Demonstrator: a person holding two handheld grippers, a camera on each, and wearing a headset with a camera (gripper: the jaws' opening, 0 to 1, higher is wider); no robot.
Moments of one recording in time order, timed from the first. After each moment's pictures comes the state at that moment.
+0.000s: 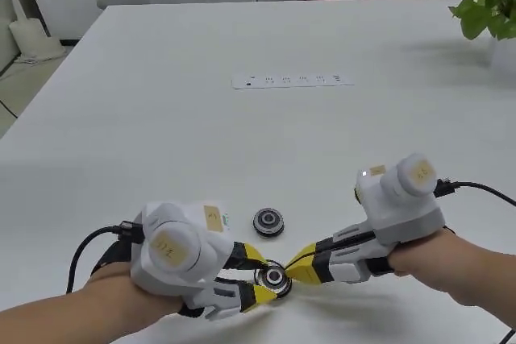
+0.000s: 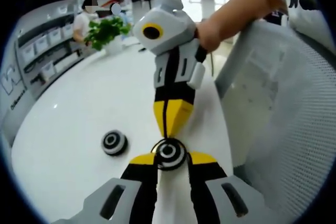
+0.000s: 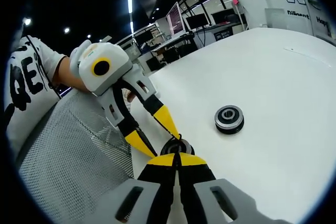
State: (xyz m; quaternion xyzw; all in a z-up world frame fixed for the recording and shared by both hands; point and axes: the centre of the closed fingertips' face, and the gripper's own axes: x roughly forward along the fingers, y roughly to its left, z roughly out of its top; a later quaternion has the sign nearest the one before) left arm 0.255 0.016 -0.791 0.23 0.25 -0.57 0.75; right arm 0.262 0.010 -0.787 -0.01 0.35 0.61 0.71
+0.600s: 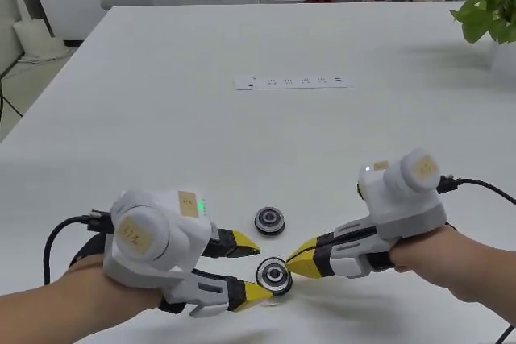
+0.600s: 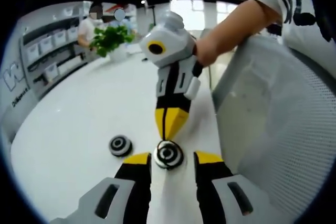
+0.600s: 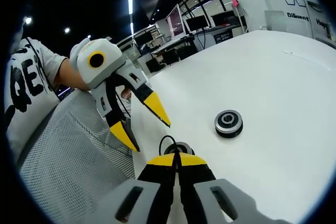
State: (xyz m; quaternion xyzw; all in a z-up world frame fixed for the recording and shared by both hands) left arm 0.249 0.027 -0.761 0.20 0.23 -0.56 0.77; right arm 0.265 0.010 -0.779 -0.01 0.34 0.61 0.71
